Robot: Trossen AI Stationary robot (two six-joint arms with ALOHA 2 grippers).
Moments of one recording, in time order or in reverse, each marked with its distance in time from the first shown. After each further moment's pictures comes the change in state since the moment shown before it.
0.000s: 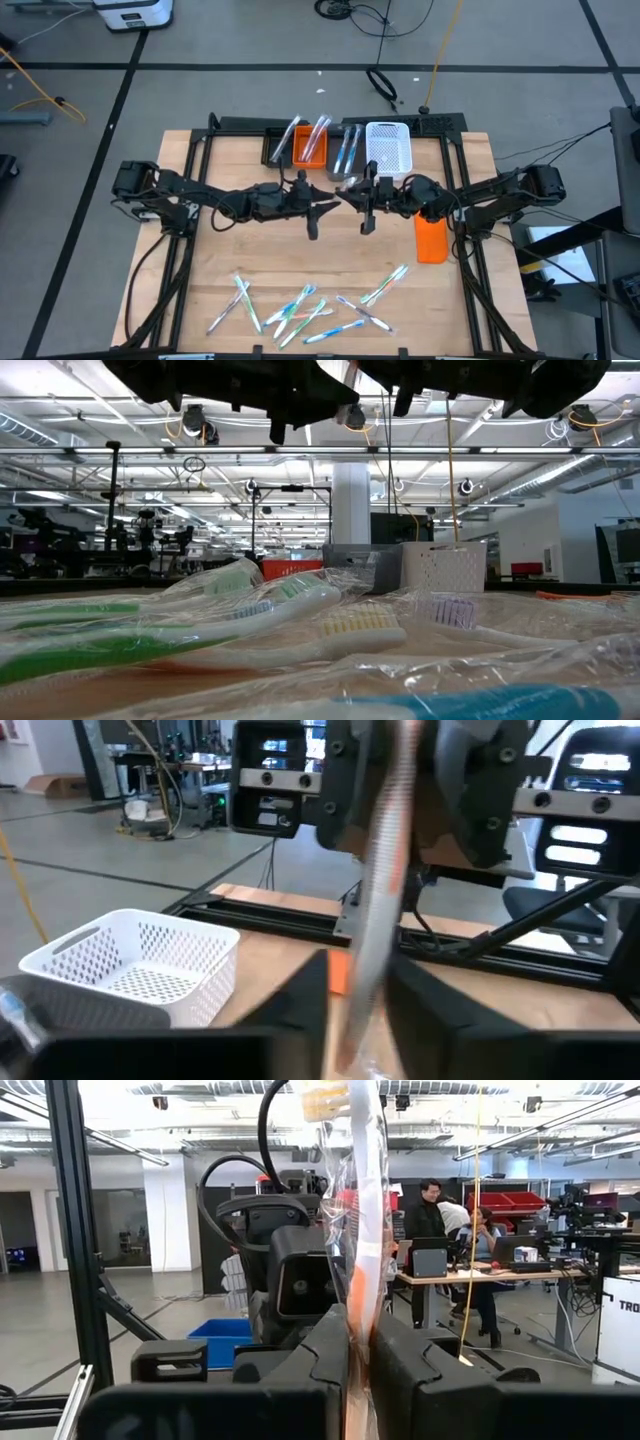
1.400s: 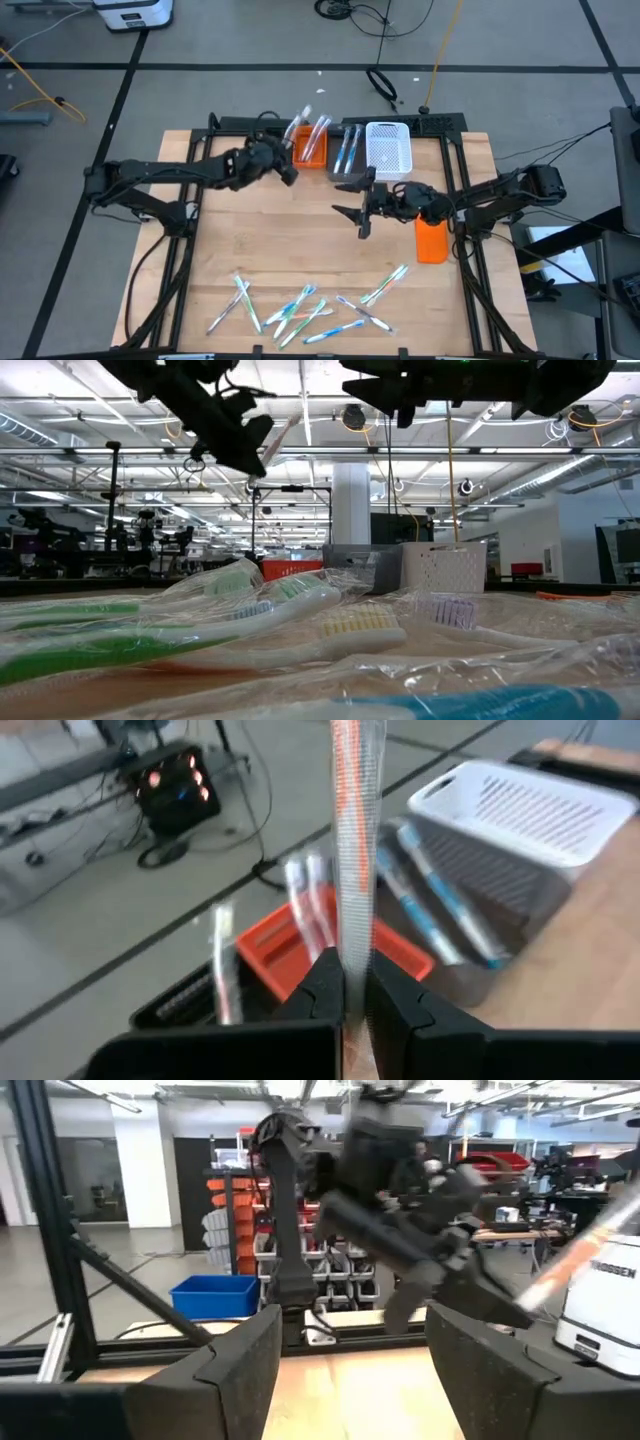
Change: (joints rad) left arm 0.313 -0.271 0.000 -0.738 -0.318 -0.084; right arm 0.039 0.000 0.000 -0.132 0.078 -0.019
